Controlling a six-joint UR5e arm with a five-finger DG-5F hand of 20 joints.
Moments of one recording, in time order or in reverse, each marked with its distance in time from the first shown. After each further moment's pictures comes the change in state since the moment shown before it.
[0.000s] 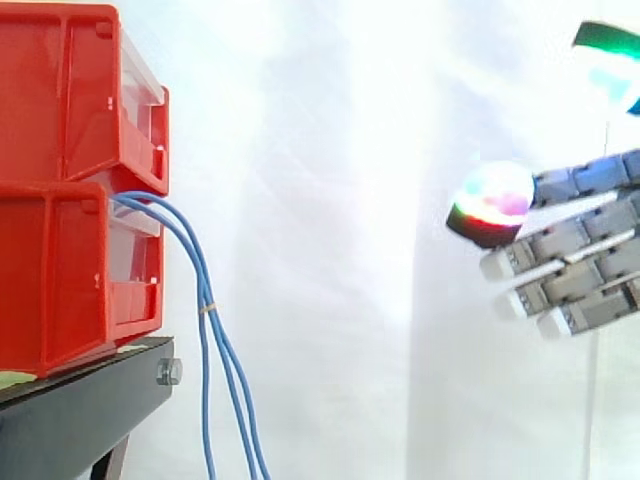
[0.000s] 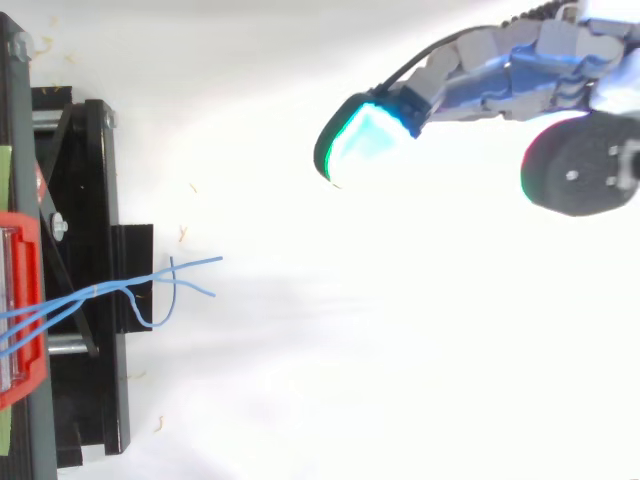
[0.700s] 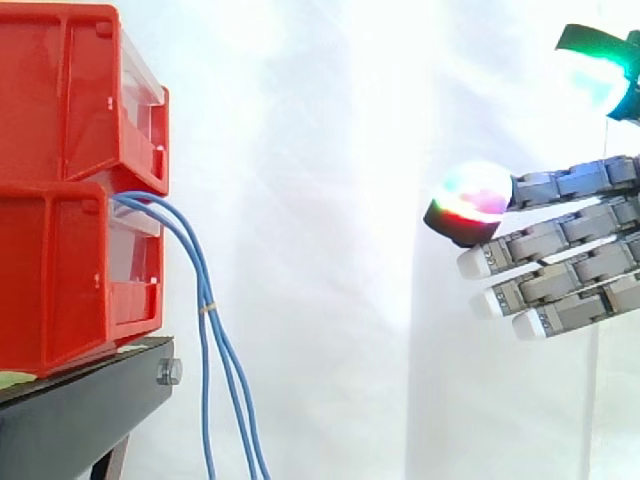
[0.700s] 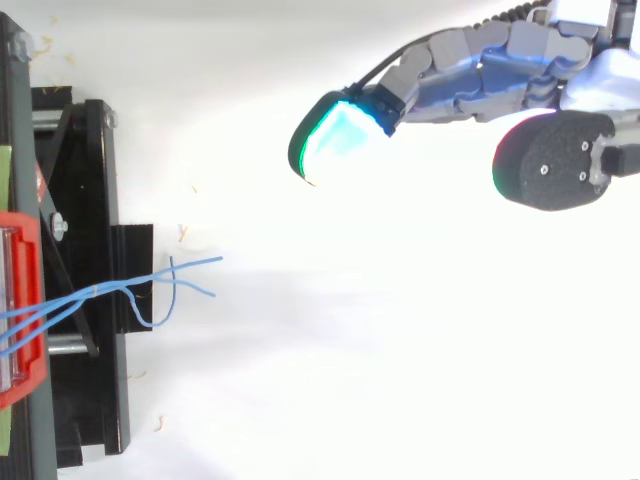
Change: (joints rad) arm -0.002 -0.029 0.000 0.075 0.002 0.011
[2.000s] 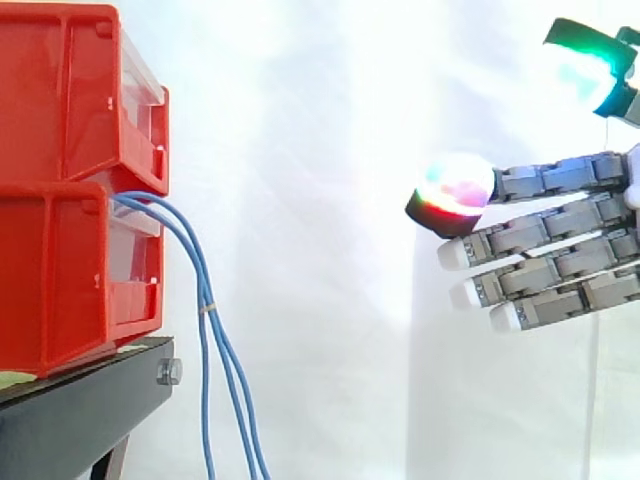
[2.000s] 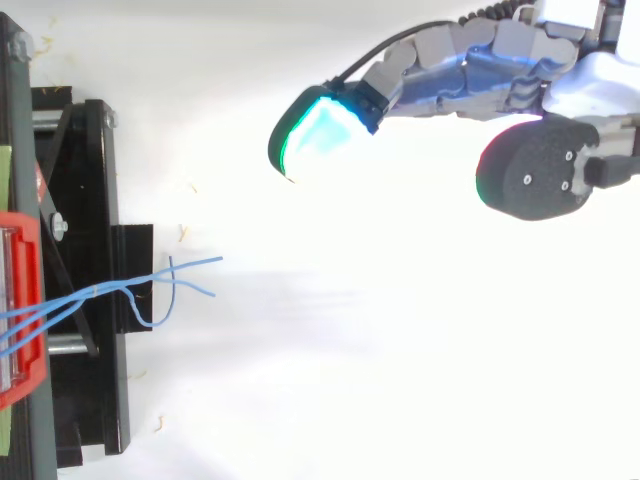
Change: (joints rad) arm 0.011 -0.020 0.000 0.071 0.033 -0.048
